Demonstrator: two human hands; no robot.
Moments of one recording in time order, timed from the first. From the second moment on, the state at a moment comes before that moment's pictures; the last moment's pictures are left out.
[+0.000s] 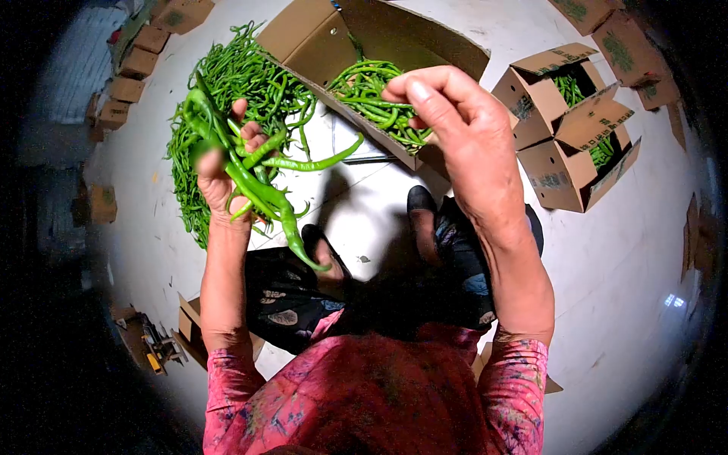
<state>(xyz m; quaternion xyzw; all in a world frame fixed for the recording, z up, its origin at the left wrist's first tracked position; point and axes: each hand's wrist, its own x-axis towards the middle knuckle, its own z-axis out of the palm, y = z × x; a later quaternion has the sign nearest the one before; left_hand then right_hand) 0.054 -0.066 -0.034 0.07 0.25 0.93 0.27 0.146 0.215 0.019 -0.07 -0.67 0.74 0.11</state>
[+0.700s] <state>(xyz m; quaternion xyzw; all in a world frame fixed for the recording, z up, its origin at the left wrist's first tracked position) 0.092 -0.030 -0.250 -0.12 0.71 0.68 0.12 0.157 0.265 -0.011 -0.09 -0.64 0.76 0.10</state>
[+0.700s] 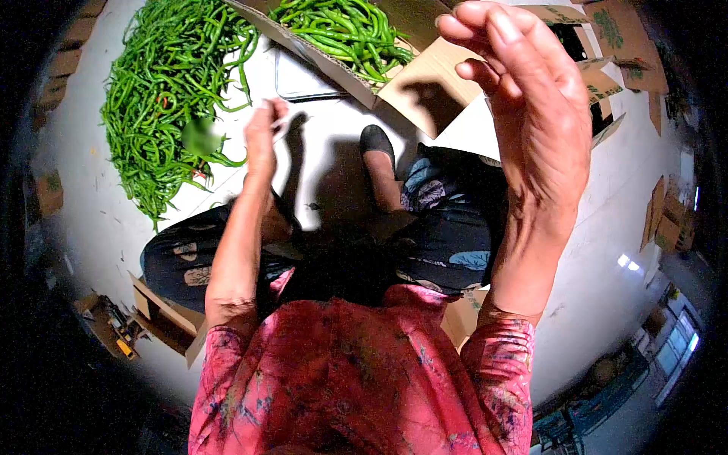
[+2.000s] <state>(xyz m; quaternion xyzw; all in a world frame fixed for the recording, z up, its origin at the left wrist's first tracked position) 0.224 -0.011 -0.193 0.13 0.71 0.66 0.19 0.125 0.157 0.011 -0.01 -0.73 0.67 -0.11</state>
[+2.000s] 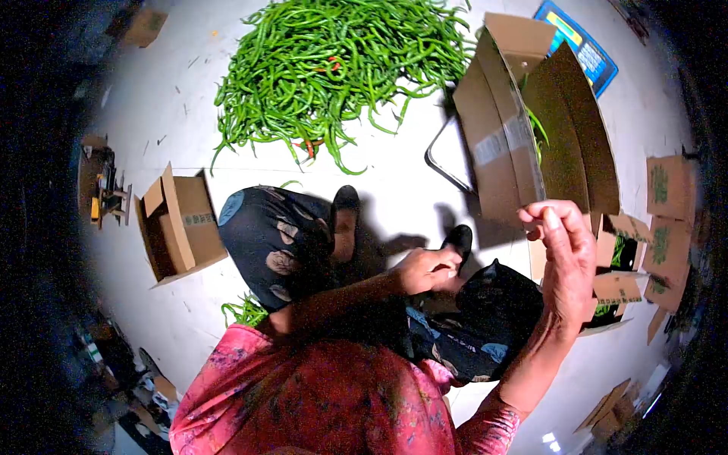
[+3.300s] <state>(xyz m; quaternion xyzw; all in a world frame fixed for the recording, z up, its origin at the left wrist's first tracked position) -0.136 -0.384 -0.234 -0.07 1.00 0.04 0.06 0.074 0.023 0.000 0.41 -0.84 0.17 -0.30</state>
